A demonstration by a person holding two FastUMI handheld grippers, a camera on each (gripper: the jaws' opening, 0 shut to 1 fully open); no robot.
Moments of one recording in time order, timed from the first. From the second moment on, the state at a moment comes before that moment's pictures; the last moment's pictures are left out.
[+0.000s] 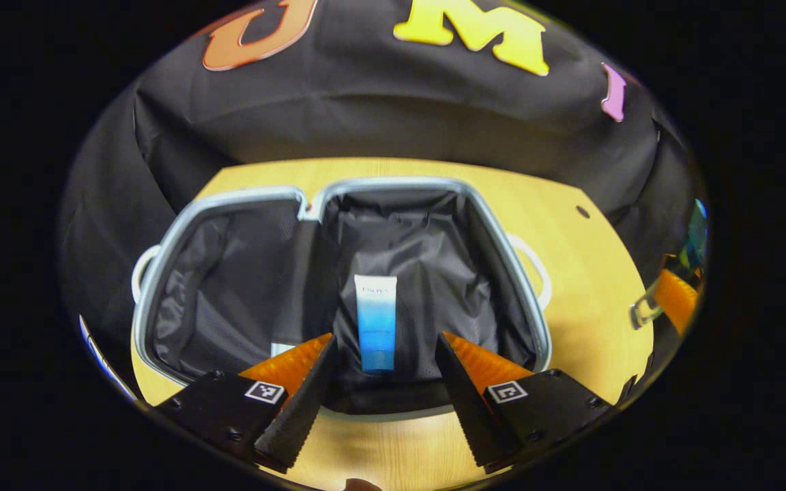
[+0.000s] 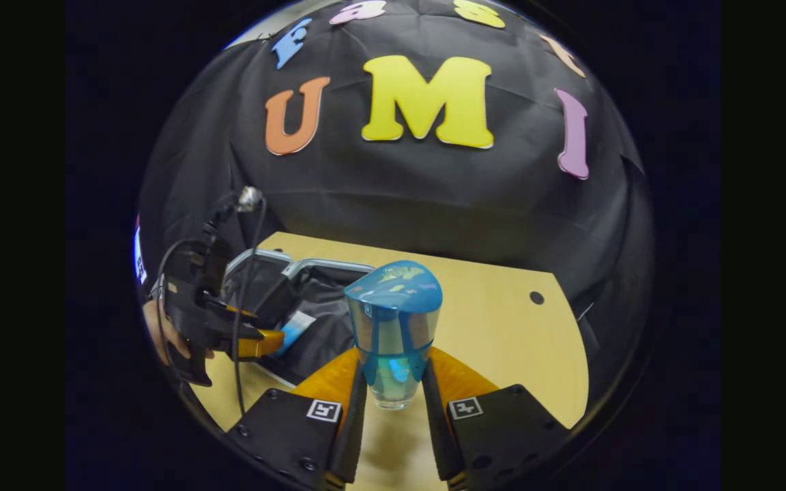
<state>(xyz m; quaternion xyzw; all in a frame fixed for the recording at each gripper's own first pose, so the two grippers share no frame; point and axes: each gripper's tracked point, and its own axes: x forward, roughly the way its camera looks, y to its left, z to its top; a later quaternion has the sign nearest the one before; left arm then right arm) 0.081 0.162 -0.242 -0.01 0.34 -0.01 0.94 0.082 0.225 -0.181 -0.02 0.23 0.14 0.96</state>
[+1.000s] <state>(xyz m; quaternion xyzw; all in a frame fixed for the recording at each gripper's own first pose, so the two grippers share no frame) -0.053 0.292 -0.201 -0.05 0.20 0.07 0.98 0.125 0.367 -0.313 0.03 0.39 0.13 0.91</state>
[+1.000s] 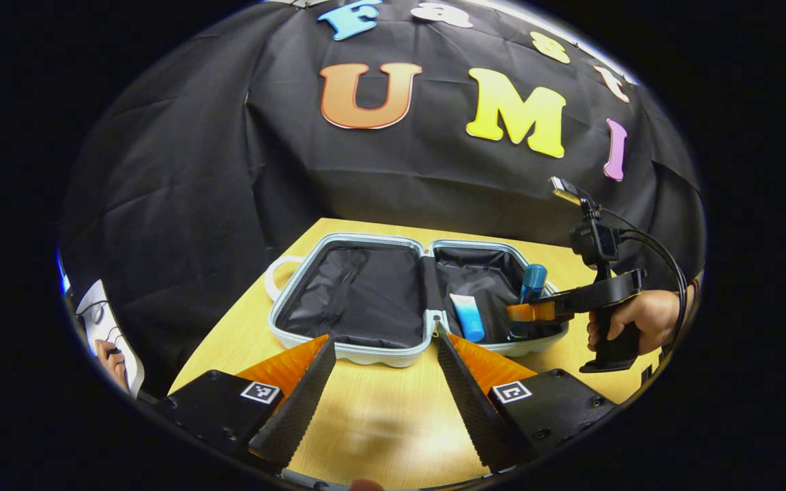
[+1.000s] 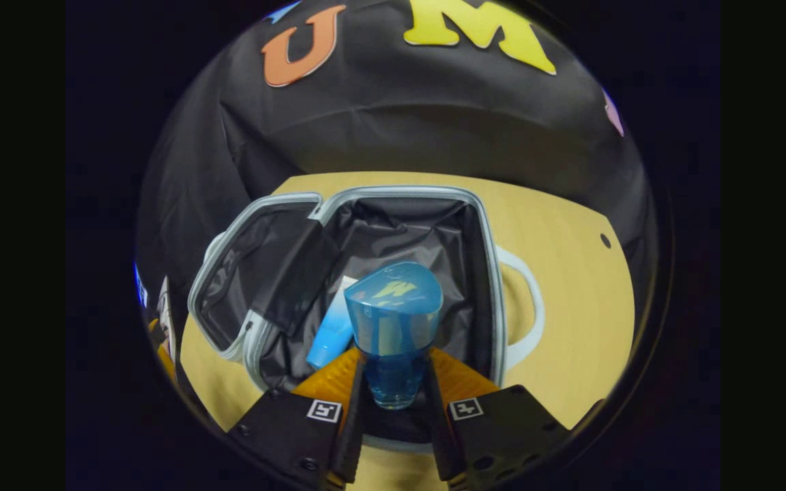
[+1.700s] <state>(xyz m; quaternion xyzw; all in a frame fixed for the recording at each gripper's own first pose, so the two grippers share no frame) -0.044 0.302 -0.206 -0.08 0.19 0.08 0.98 0.168 0.375 -0.343 0.01 0.42 0.07 0.90</state>
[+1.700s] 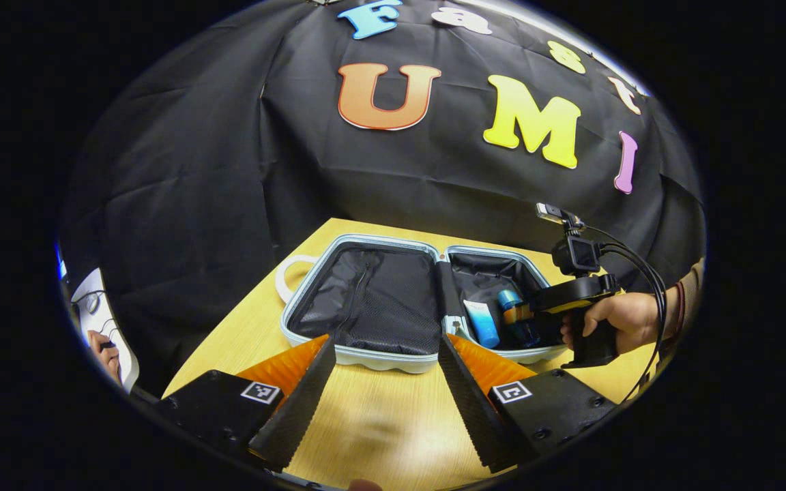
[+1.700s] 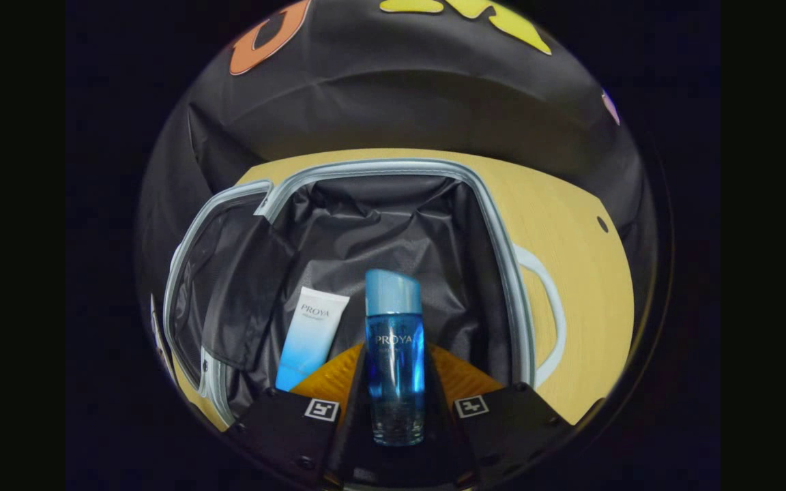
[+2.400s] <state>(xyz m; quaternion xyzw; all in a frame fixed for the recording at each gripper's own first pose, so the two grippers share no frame) -0.007 0.410 -0.214 -0.21 0.14 0.13 0.96 0.148 0.356 -0.214 -0.01 0.31 0.11 0.95</state>
